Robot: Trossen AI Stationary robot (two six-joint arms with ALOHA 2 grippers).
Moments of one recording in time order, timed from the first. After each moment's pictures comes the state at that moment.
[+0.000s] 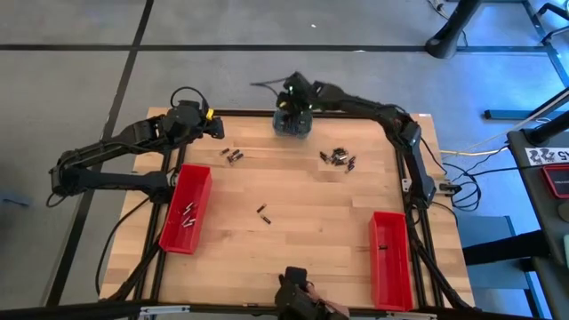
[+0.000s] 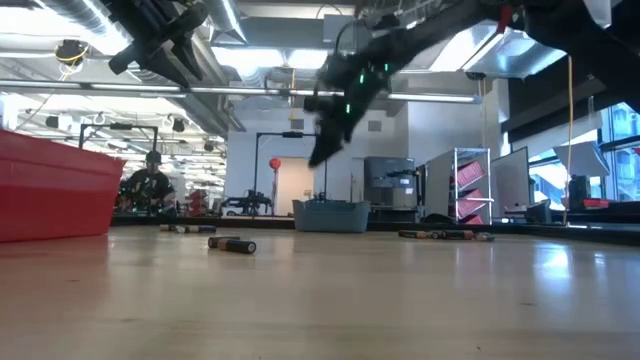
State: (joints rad) left arm 0.40 0.87 0.94 -0.69 -0.55 -0.74; right arm -0.55 2.15 1.94 -0.67 -0.13 -0.39
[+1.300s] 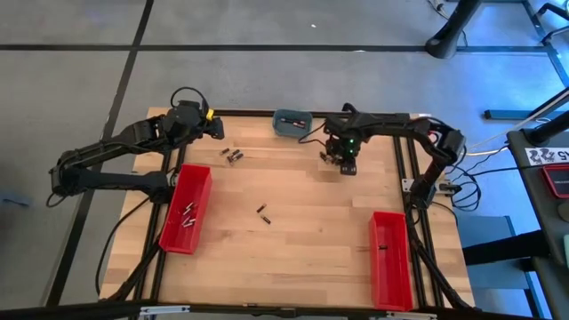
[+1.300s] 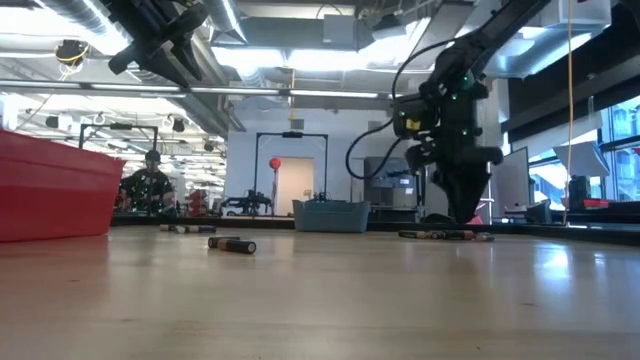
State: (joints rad) left arm 0.40 0.87 0.94 -0.70 -0.55 -0.73; right arm -0.54 1.74 1.09 -0.89 -0.10 -0.47
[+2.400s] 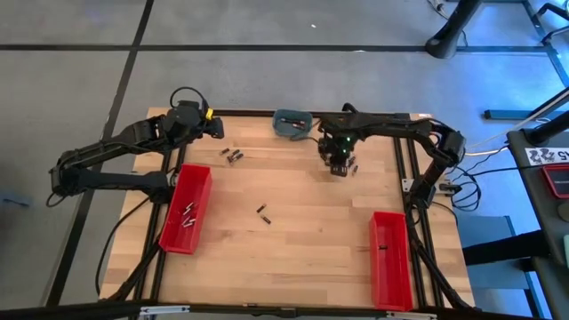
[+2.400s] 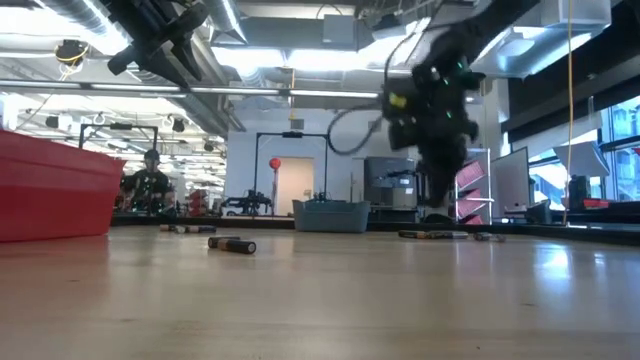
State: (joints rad) left arm 0.40 0.87 0.94 -0.70 -0.55 -0.76; right arm -0.50 1.73 1.19 -0.90 -0.27 -0.35
